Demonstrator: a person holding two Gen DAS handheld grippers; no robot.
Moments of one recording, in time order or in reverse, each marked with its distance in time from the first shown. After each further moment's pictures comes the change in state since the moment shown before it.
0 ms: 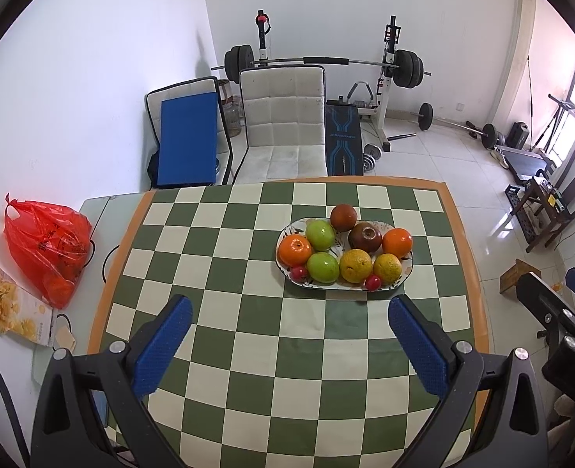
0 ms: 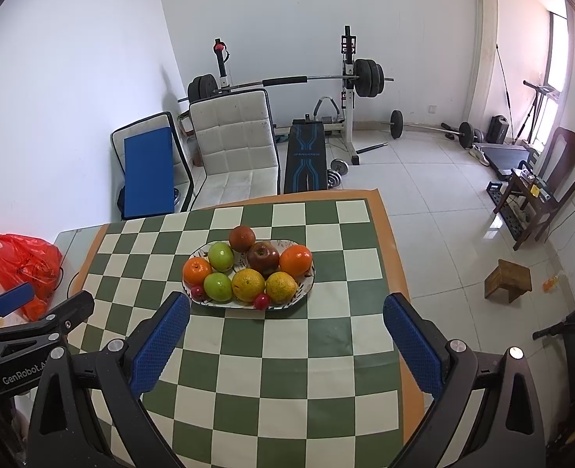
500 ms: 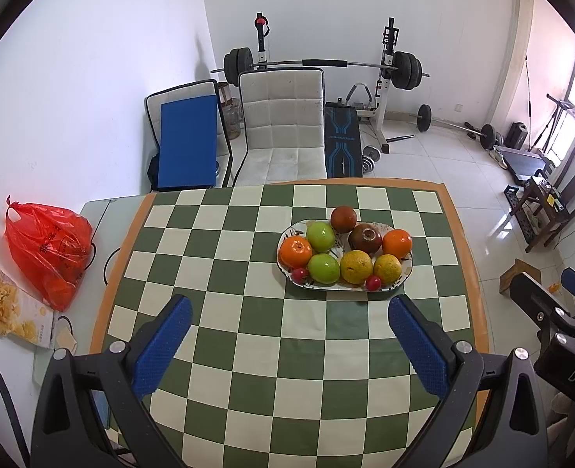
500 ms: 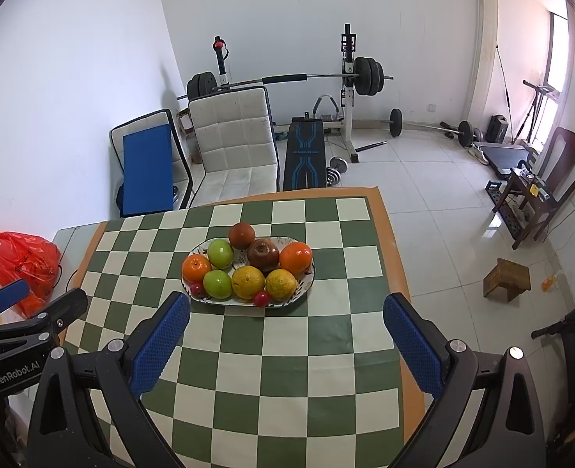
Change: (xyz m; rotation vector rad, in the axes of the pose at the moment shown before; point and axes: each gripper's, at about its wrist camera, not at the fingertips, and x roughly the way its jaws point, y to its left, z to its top) left arm 0.000 0.001 -0.001 -0.004 -0.001 0.002; right arm 0.002 -0.001 -0.002 -0.002 0.000 0.001
